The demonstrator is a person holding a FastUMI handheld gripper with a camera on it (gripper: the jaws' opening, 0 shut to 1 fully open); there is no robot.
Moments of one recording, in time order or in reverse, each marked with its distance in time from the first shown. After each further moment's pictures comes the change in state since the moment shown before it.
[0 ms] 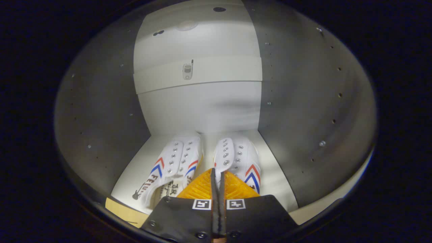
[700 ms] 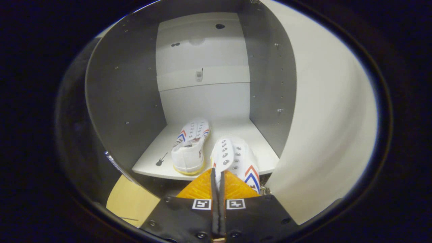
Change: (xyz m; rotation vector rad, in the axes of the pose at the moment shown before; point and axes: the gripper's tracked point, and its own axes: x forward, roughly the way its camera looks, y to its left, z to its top) arm -0.114 0.006 -0.047 0.011 -0.050 -0.014
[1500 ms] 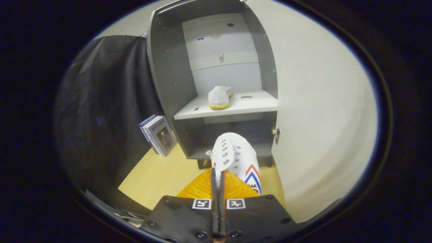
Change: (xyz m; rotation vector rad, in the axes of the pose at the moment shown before) arm -0.159 0.019 -0.118 -0.009 0.056 0.177
